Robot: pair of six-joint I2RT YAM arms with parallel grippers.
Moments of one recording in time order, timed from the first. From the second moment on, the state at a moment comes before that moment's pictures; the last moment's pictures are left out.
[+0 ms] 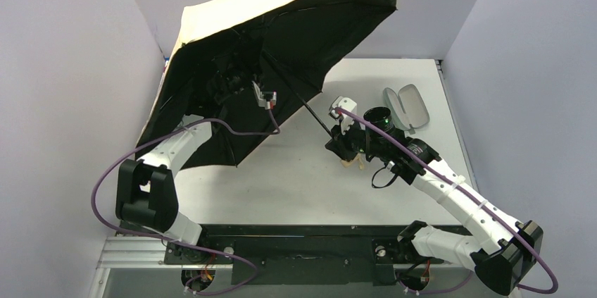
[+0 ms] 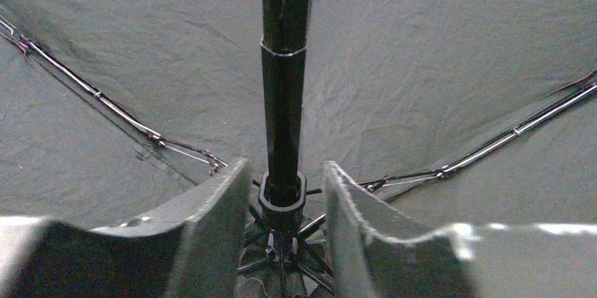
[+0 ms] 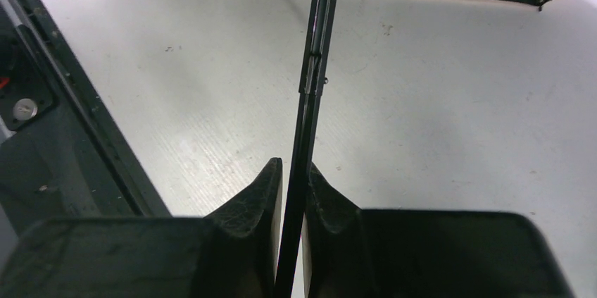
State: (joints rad) left arm -0.26 1.53 1.14 0.54 0.57 1.77; right arm 0.66 1.06 0.98 -0.48 -0.28 -0.10
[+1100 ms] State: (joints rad) left arm -0.39 1.14 0.85 0.07 0.42 1.80; right arm 0.68 1.06 1.02 -0.66 -0.42 0.06
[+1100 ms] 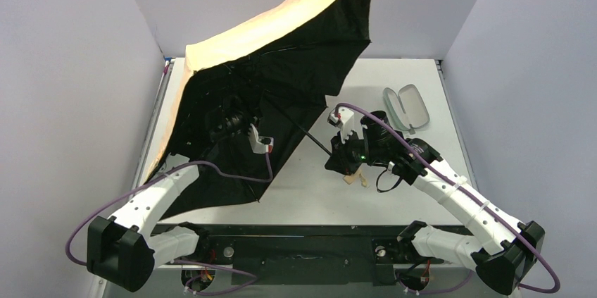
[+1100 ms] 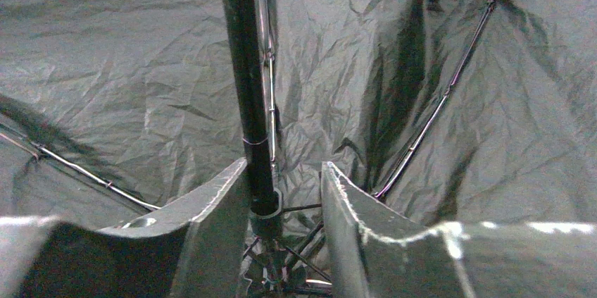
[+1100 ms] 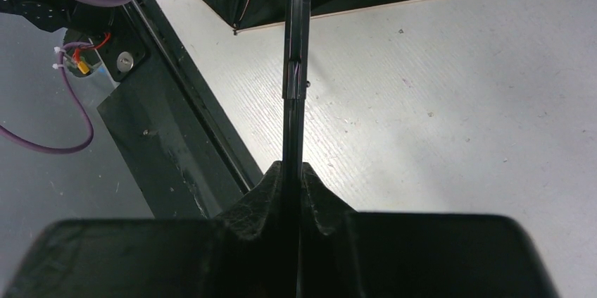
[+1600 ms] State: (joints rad) left arm -0.40 1.45 1.02 0.36 0.33 1.69; right arm 0.66 1.06 1.01 -0.58 -0.30 0.04
